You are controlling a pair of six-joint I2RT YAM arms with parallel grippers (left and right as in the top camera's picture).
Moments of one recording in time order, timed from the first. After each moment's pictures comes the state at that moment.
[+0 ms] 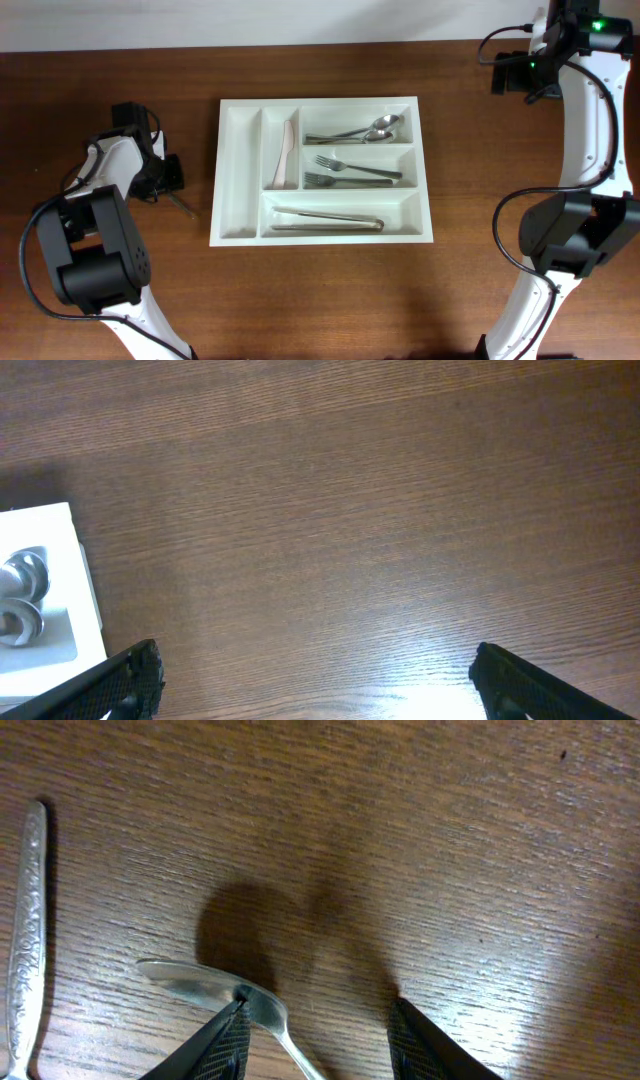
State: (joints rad) left arm 0.22 2.07 1.41 -0.76 -0.02 -0.02; right arm -0.19 2.18 2.32 -1.25 0.04 0.04
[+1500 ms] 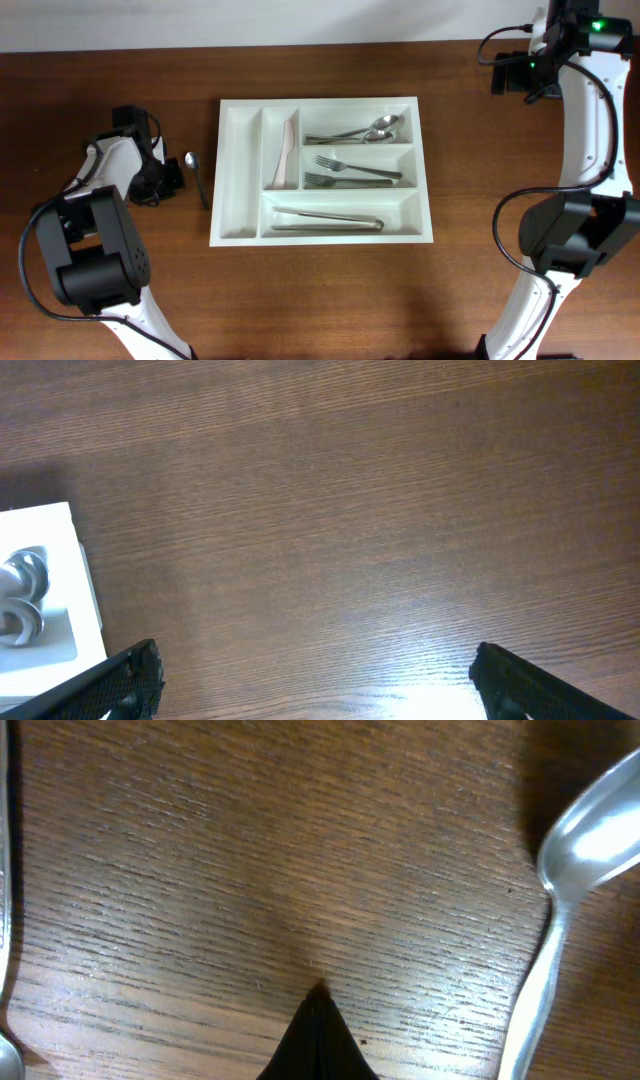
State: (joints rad) left arm 0.22 2.07 1.41 -0.83 -0.01 -0.07; right arm -0.19 2.18 2.32 -1.25 0.04 0.04
